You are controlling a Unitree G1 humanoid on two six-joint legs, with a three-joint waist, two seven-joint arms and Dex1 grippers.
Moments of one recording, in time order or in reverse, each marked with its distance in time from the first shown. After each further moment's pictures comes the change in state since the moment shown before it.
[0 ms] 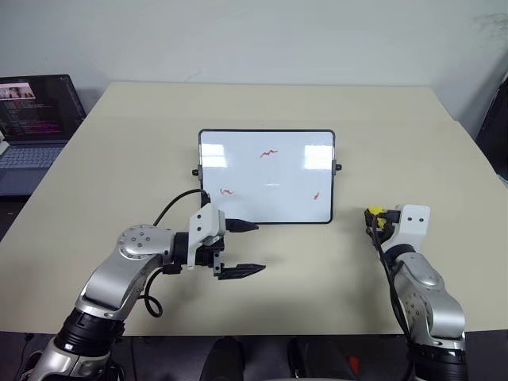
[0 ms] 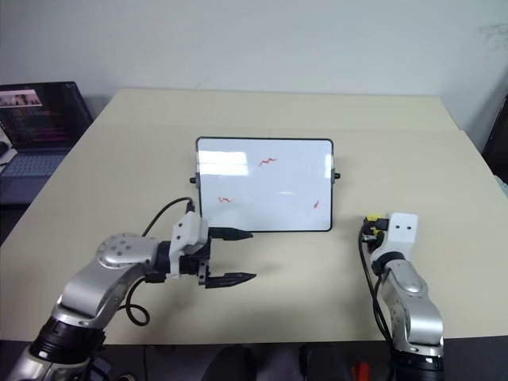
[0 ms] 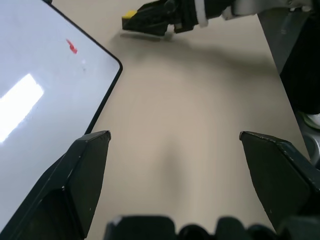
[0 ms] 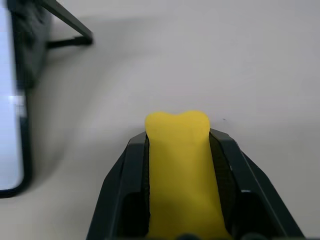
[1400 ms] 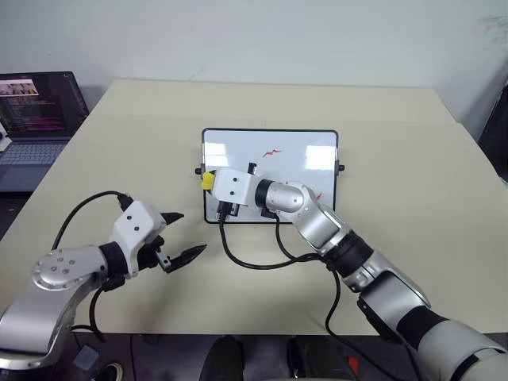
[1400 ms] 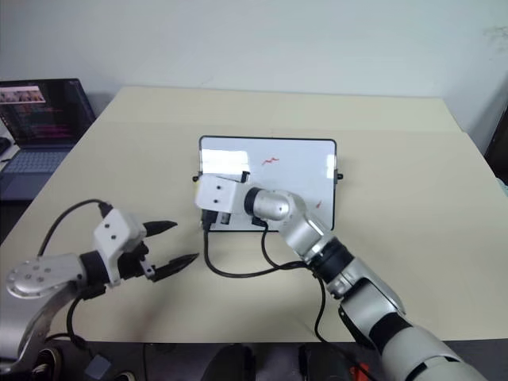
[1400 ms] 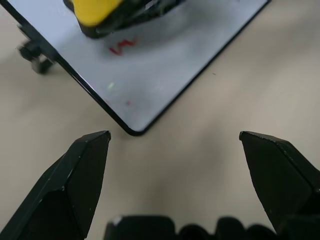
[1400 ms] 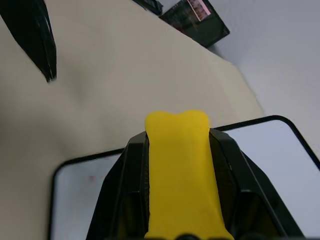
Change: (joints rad) left arm 0.268 0.151 0.365 -0.177 0.011 0.169 0.279; right arm -0.921 0.118 0.740 0.837 -0.569 -0.527 0.403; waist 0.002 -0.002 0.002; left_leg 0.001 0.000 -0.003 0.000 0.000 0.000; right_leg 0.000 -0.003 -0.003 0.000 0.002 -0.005
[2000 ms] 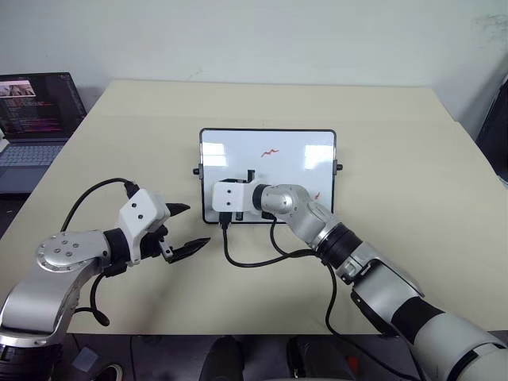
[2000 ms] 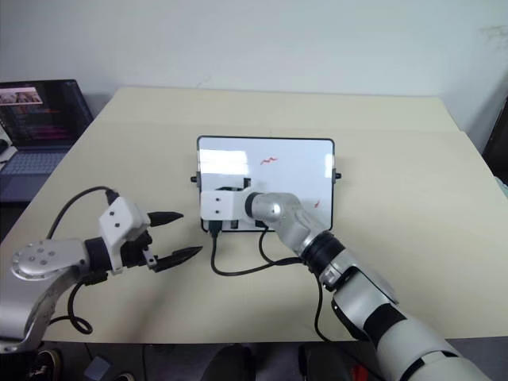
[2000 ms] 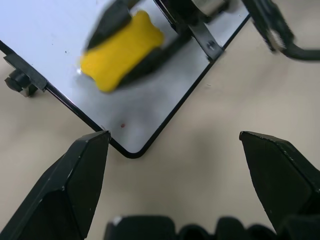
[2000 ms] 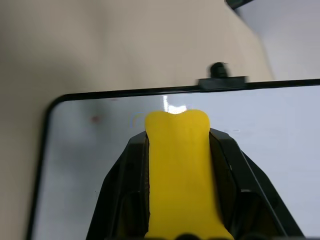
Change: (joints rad) left arm -0.061 0.007 -0.036 0.046 0.006 -0.006 -0.072; right arm -0.046 -0.001 0.021 0.149 -0.118 -0.046 0.006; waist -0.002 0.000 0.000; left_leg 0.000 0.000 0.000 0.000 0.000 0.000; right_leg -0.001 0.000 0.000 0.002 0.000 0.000
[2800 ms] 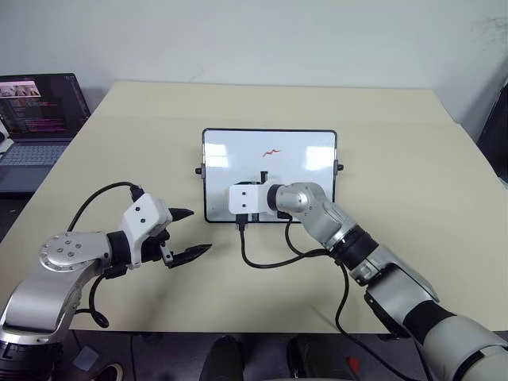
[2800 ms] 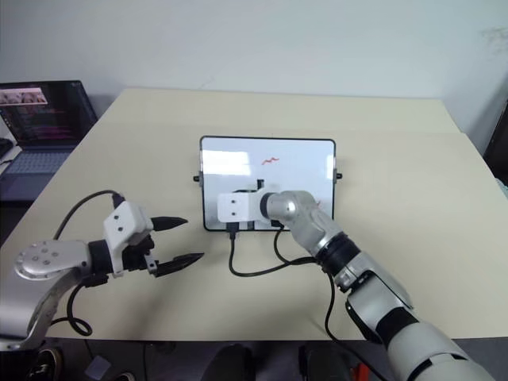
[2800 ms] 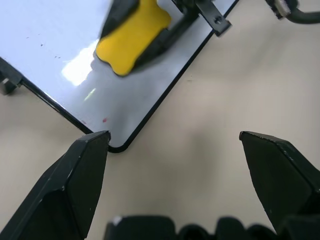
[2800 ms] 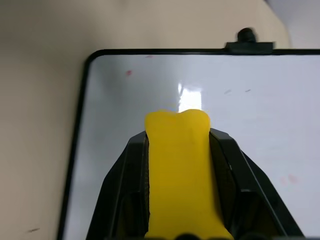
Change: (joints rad) left arm -0.024 0.008 -0.028 0.053 0.011 -0.045 -0.063; right arm 0.088 -0.084 0.004 -0.148 -0.030 0.055 0.151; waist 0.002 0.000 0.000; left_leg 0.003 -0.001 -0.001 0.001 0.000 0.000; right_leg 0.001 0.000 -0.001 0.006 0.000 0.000
